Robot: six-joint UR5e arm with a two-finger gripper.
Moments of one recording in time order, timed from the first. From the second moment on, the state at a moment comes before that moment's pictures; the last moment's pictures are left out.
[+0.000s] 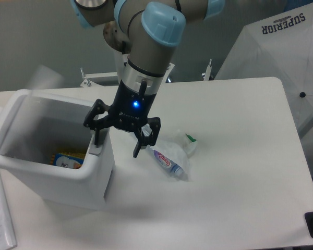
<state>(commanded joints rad) 2.40 -1.73 -1.61 -1.02 1.04 0.38</state>
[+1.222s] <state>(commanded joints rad) 2.68 -1.89 -1.48 -0.98 1.15 0.81</state>
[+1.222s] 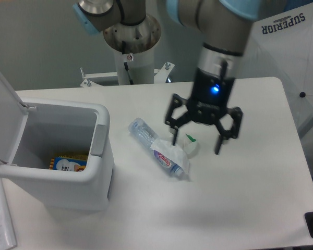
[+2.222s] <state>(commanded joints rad) 2.70 -2.05 -1.50 -0.99 1.56 1.18</state>
